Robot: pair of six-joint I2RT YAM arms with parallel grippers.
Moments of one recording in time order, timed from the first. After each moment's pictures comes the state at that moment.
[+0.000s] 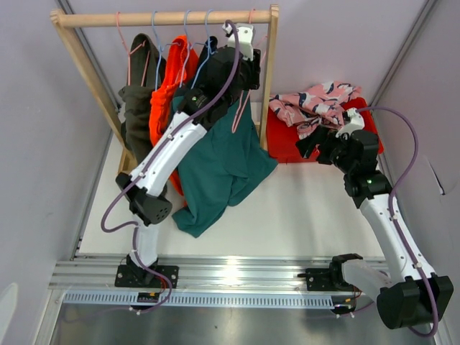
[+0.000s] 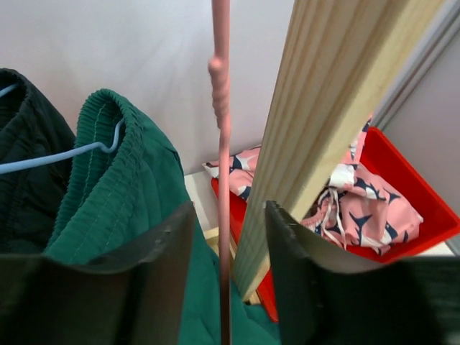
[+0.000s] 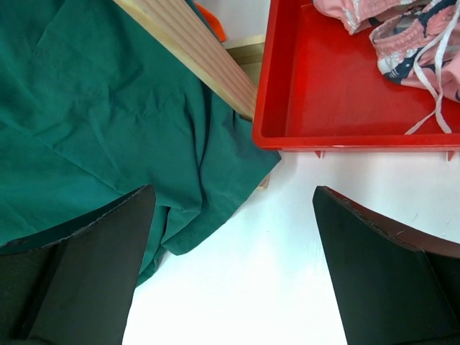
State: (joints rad) left arm -0.70 2.02 2.43 -0.51 -0.34 -0.13; right arm 0.15 1.02 0.96 -0.23 -0.24 0.42
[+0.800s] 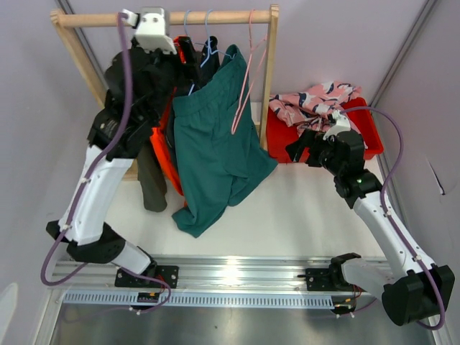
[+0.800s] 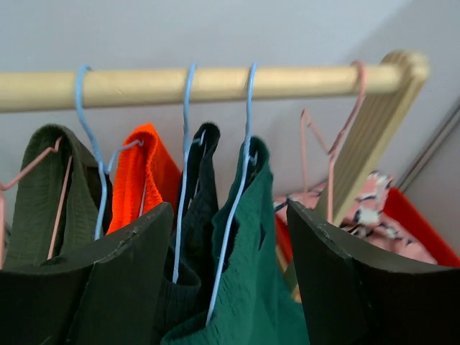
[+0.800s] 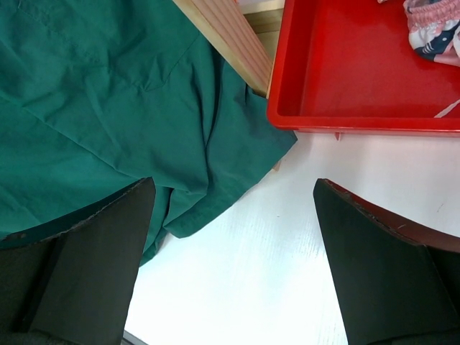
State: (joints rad) left arm -0.65 1.50 2.22 -0.59 -0.44 -0.06; right arm 0.27 1.06 0.95 -0.22 -0.16 0.42
